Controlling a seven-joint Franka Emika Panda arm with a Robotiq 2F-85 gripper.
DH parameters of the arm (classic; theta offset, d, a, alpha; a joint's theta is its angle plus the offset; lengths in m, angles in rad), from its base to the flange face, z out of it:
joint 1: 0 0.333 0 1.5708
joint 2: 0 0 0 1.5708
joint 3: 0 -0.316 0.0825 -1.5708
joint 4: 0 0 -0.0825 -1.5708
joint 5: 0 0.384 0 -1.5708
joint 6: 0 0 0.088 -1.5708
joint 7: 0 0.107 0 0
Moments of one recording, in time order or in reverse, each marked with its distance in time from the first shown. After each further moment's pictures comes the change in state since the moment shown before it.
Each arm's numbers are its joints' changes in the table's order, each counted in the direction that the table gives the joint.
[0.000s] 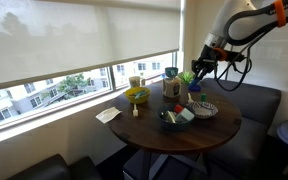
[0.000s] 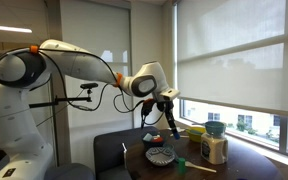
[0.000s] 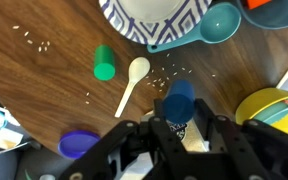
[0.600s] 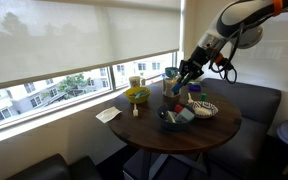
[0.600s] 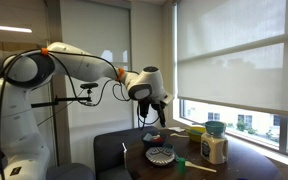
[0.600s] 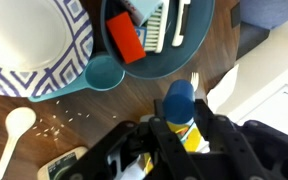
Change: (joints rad) arm 0.136 -0.020 0.019 -0.020 0.506 -0.085 -0.317
